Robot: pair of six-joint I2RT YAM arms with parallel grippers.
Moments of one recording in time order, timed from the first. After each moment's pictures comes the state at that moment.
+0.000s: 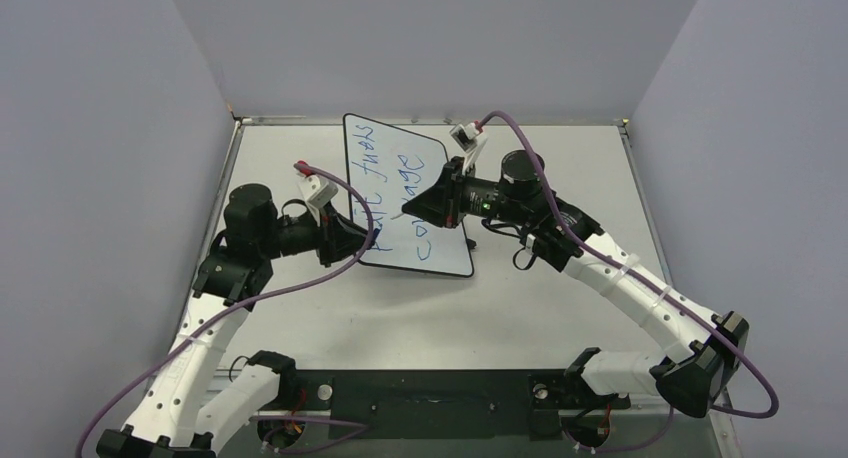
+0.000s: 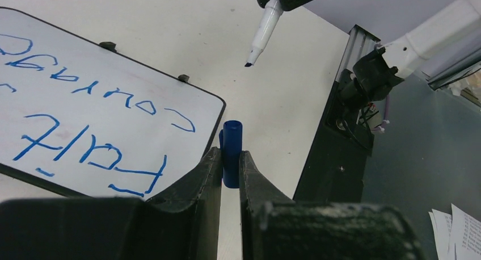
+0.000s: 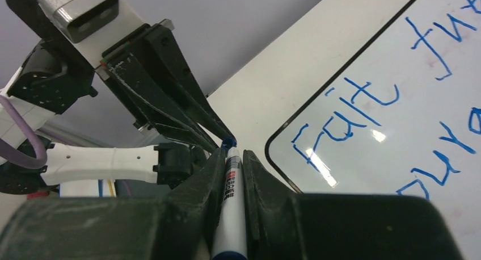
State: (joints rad) left arm -0.28 0.86 0.94 -0.40 0.86 -0.08; right arm 0.74 1.25 1.23 -0.12 -0.47 0.50
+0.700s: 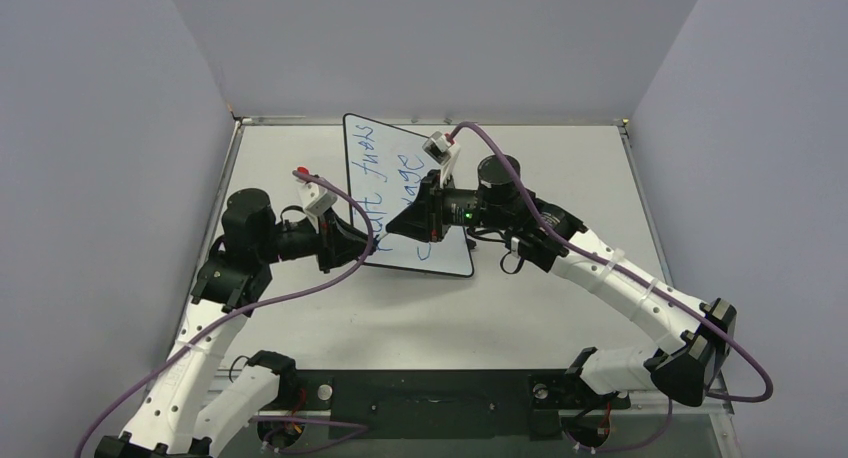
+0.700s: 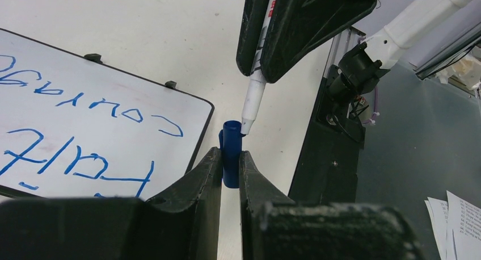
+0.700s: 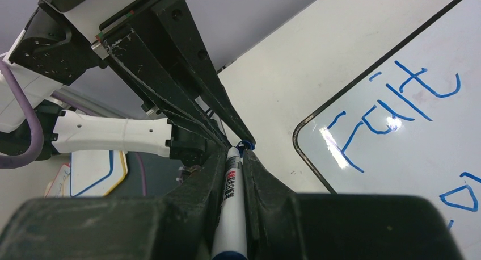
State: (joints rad) left arm -0.29 0.83 0.92 -0.38 0.92 -0.06; right arm 0.83 1.31 1.29 -0.18 -0.51 0.46
